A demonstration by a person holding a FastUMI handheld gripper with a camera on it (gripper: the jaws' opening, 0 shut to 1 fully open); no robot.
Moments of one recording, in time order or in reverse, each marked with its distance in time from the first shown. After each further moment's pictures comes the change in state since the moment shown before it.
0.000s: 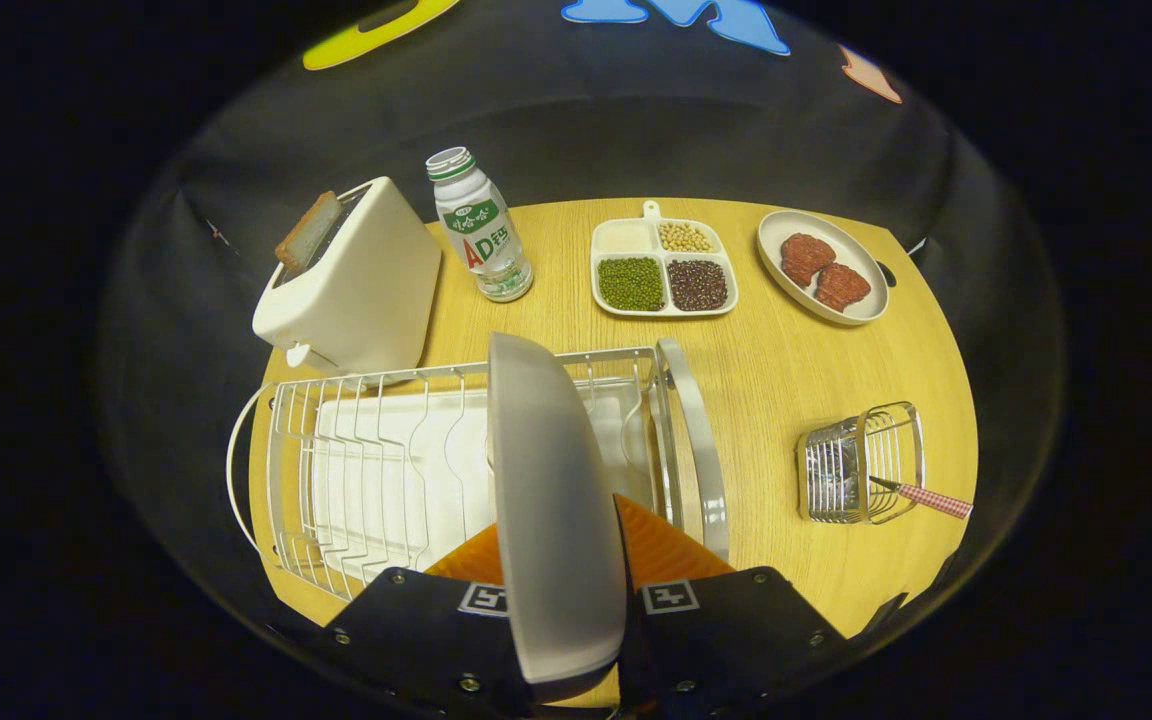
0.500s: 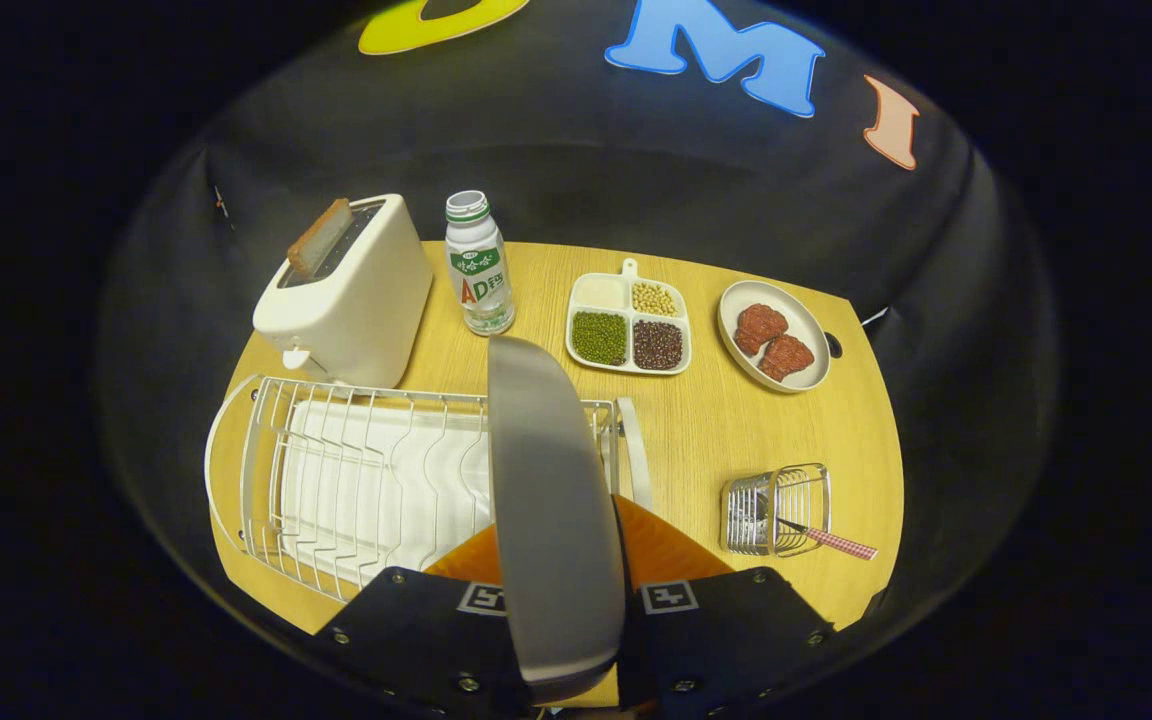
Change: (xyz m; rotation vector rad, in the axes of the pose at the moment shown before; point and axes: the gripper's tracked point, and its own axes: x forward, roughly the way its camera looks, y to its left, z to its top) arm -0.051 -0.019 0.026 -0.103 -0.093 -0.088
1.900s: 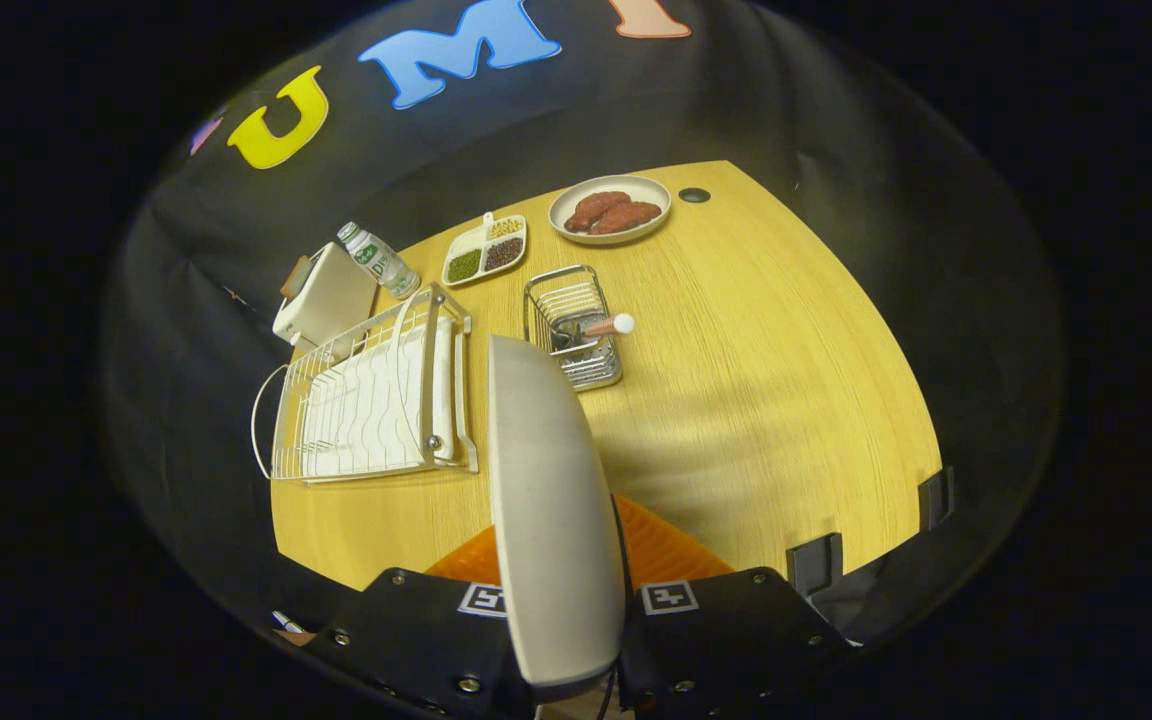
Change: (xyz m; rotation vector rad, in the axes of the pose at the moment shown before) arm -0.058 -0.201 -0.209 0.319 0.035 0.219
